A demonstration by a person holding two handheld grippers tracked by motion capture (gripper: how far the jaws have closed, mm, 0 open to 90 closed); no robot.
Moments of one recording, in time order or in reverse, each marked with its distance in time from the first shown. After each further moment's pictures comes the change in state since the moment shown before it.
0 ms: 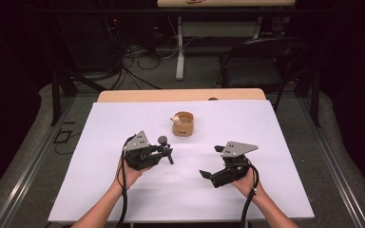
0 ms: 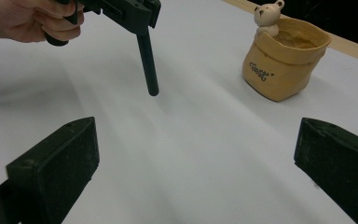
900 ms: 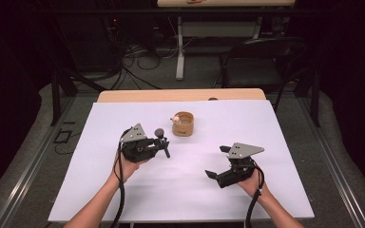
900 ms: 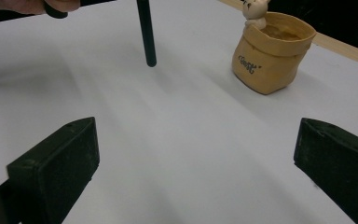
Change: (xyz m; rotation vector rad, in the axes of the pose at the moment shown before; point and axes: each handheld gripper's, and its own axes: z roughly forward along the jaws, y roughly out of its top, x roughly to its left) left arm 0.018 0.014 -0.003 0.007 0.014 0.002; right arm -0.011 -0.014 -0.006 -0.024 -0.008 -0.019
